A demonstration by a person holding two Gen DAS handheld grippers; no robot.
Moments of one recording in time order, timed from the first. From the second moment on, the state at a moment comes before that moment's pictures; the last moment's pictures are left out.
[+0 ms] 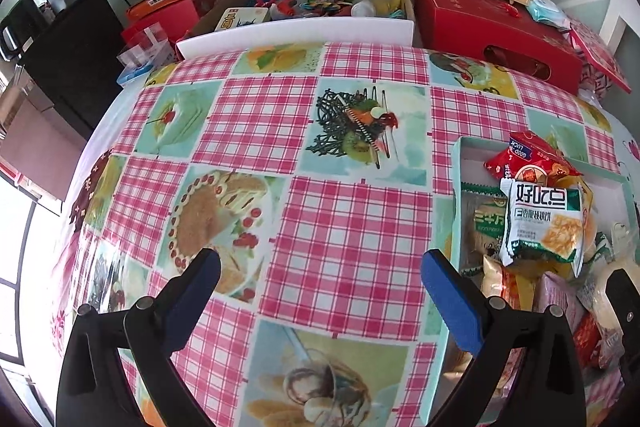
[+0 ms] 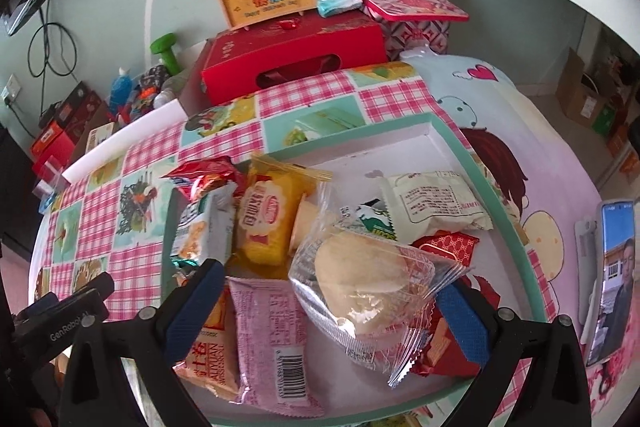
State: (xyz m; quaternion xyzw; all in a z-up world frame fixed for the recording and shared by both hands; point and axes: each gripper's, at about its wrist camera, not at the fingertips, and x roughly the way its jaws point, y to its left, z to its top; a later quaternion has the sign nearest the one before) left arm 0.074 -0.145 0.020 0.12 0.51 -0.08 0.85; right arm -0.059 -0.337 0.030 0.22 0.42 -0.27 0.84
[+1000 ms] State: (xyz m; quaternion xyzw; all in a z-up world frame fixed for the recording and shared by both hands) left arm 0.043 -0.093 0.014 0.12 0.53 -0.07 0.84; right arm -0.065 -0.296 0.048 0.17 0.42 -0.26 0.85
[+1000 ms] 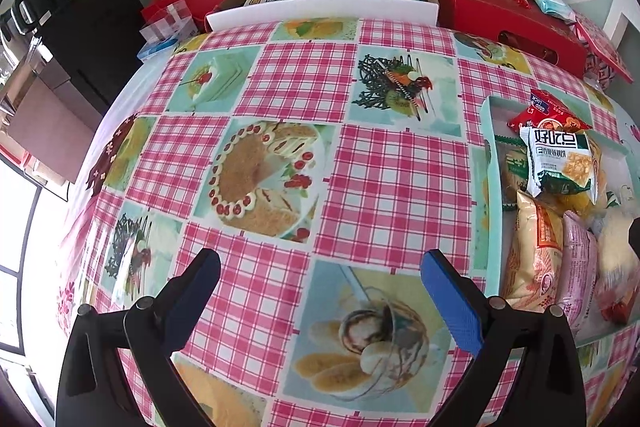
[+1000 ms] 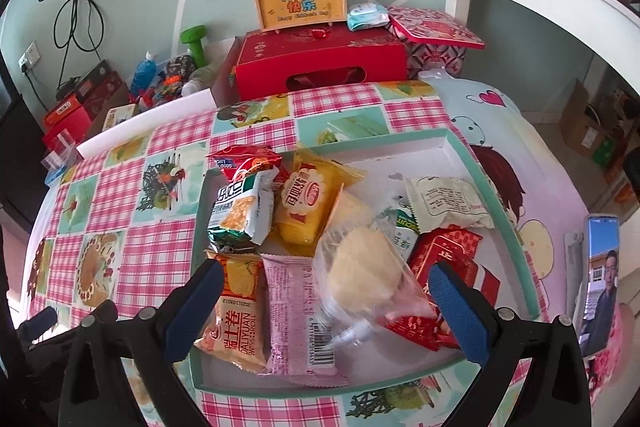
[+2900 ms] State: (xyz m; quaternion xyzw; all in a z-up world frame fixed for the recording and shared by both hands) left arm -0.005 -0.030 -0.016 0.11 0.56 -0.10 0.81; right arm -0.109 -0.216 0.000 0.14 0.46 -0.21 0.85
